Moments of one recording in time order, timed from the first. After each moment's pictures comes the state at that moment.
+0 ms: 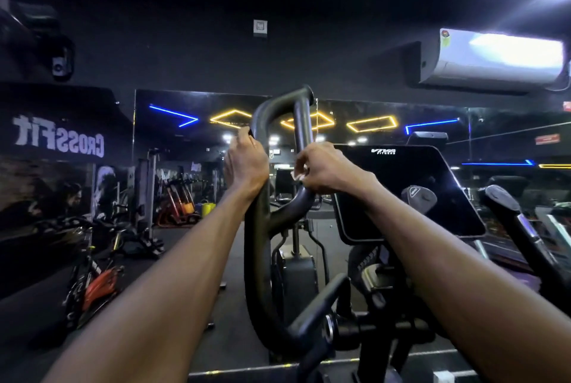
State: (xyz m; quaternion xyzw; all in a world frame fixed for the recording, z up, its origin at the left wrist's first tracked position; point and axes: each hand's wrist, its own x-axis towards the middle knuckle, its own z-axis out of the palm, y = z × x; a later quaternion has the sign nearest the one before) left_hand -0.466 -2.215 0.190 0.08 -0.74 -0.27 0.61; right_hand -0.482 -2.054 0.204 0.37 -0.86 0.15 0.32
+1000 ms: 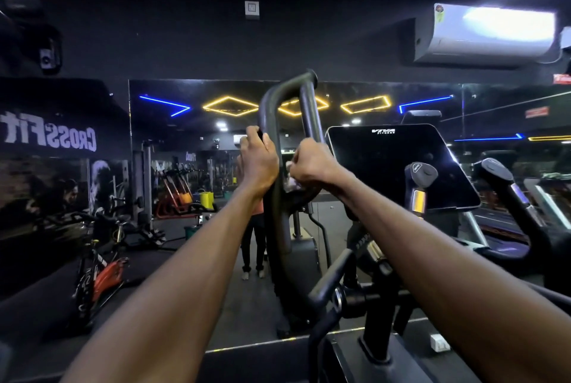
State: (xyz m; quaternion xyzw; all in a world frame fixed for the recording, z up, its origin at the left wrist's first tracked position) left_hand -0.449 -2.223 0.161 0.03 -0.76 -0.33 0.55; right_hand -0.426 -2.096 0.176 0.30 -0.88 0.28 0.23
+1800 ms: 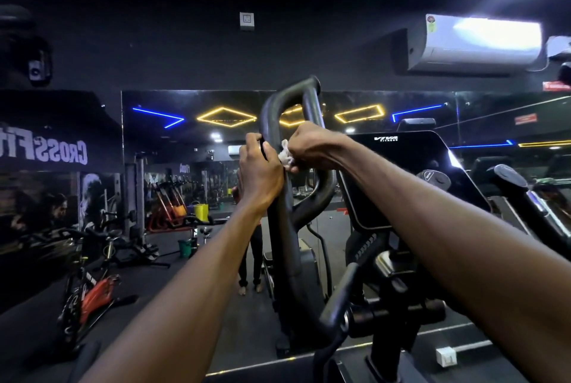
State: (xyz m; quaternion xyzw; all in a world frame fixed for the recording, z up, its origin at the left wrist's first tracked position) left_hand -0.462 -2.232 0.160 -0.03 -0.73 -0.38 0.57; right_hand -0.452 -2.115 0.229 0.26 -0.85 0.45 0.09
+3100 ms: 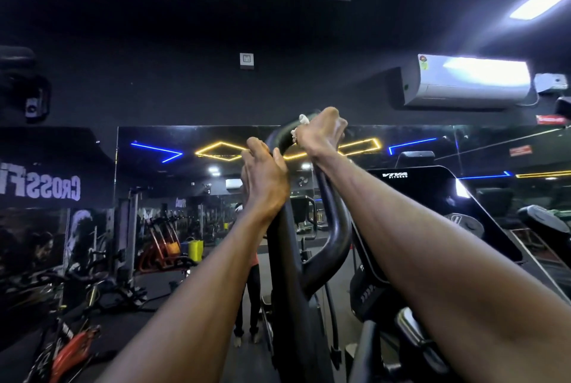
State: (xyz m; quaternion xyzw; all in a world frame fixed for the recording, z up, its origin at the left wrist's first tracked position) left_hand -0.499 -2.236 0.224 -0.01 -0.73 -0.31 0.61; right_hand -0.516 -2.147 0.294 0.13 -0.67 0.56 0.47
